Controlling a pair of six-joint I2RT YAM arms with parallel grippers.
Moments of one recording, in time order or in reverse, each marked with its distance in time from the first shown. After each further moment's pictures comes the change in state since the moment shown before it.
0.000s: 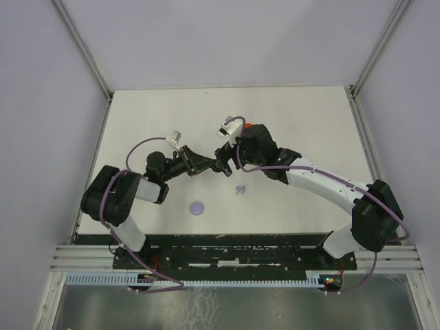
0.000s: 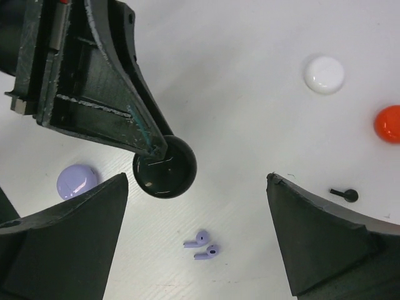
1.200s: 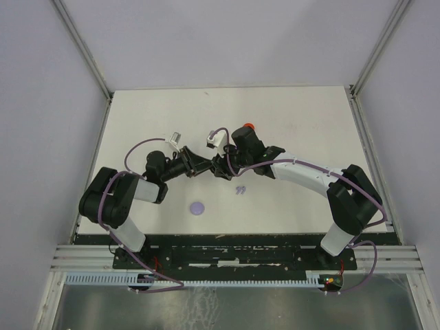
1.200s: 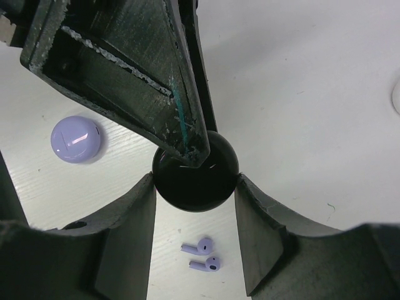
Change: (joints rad) left arm 0.016 -0.027 0.000 -0.102 0.007 0.048; right arm -0.001 0.182 0.055 -0.044 -0.212 -0.203
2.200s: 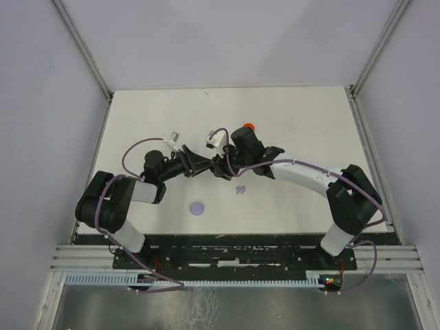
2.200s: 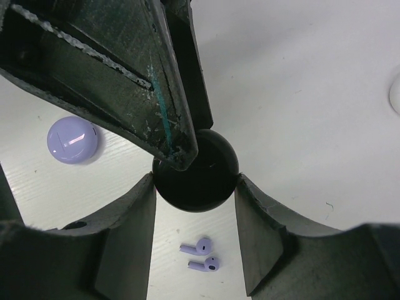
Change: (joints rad) left arm 0.013 -0.051 -0.005 -0.066 0.001 0.034; right arm 0.000 0.002 0.000 0.001 0.016 0.000
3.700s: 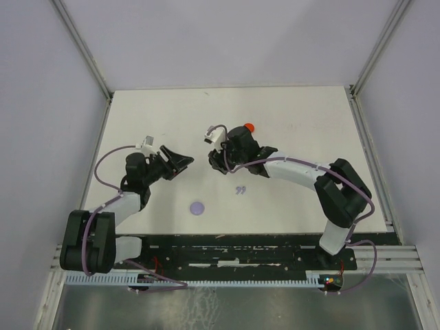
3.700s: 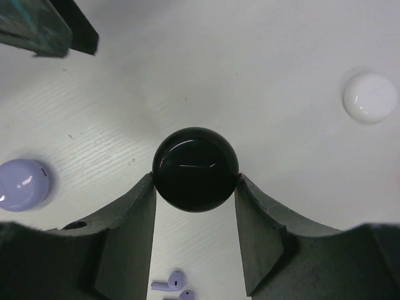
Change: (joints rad) left arm 0.186 -0.376 -0.056 -0.543 -0.202 0.168; right arm -0.001 0.114 0.017 0.134 0.131 0.033
